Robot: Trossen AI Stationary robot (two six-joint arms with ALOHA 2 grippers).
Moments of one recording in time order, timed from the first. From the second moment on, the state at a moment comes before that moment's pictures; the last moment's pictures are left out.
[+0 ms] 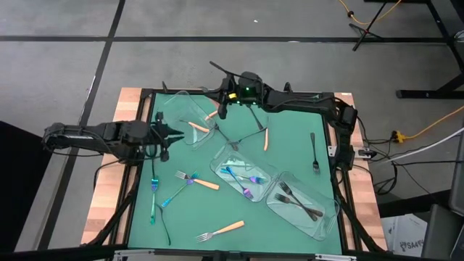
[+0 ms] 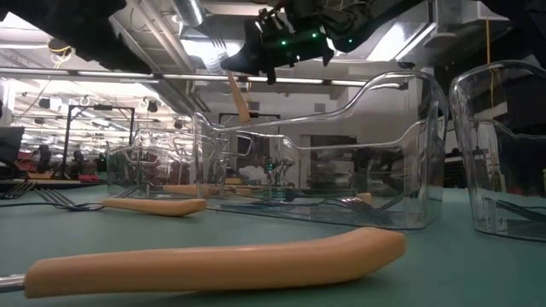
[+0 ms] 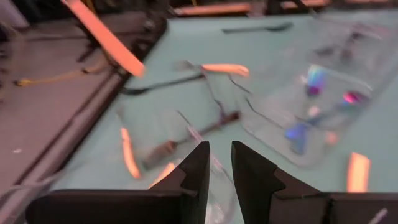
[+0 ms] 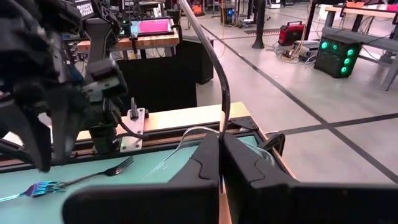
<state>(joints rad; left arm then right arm) -0.01 0.50 0.51 -0.43 -0.33 0.01 -0.36 1.95 1.55 0.26 -0.23 0.00</state>
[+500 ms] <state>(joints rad) 0.04 0.53 0.51 -0.16 -0.46 0.01 -0.35 1.95 1.55 0.27 -0.26 0.00</state>
